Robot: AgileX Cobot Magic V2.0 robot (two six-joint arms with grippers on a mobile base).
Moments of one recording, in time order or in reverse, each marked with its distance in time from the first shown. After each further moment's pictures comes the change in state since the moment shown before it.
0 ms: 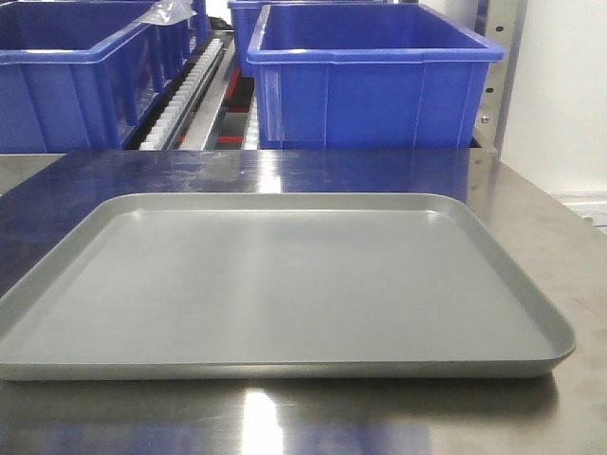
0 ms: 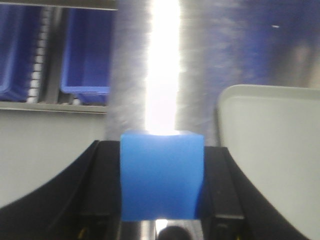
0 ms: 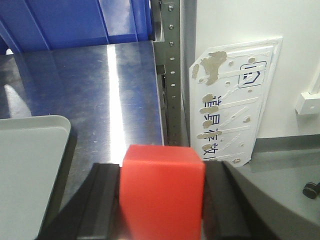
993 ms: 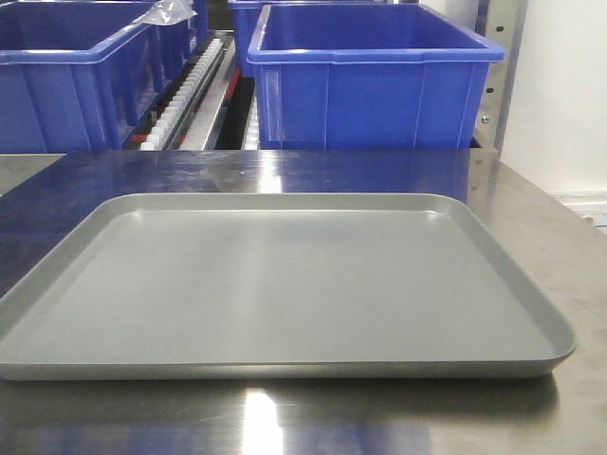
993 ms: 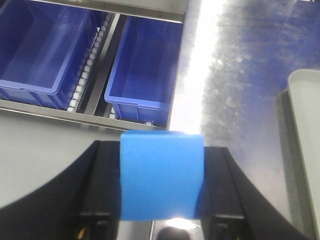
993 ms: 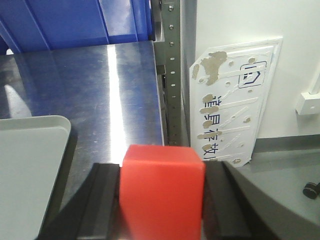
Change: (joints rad) left arm 0.182 -0.414 0.428 0.045 -0.181 0.000; right arm 0.000 0.000 0.000 0.000 0.000 0.000
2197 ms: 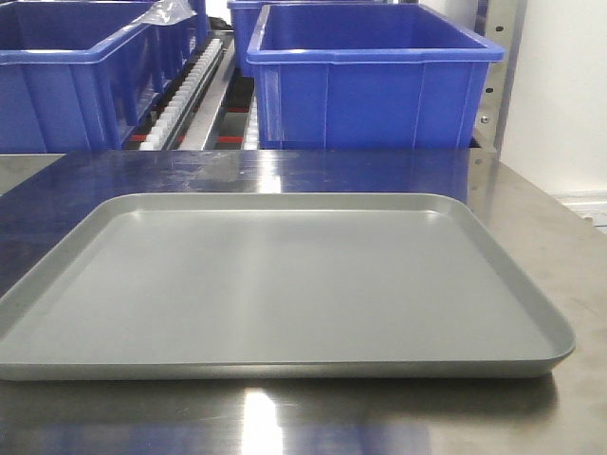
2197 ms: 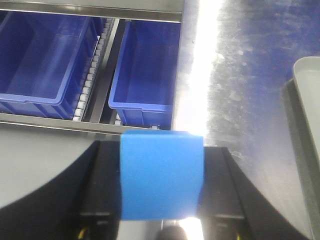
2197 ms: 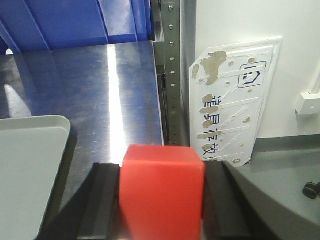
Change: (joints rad) left arm 0.000 0.000 0.049 0.069 -0.065 0.000; right arm 0.000 0.000 0.000 0.000 0.000 0.000
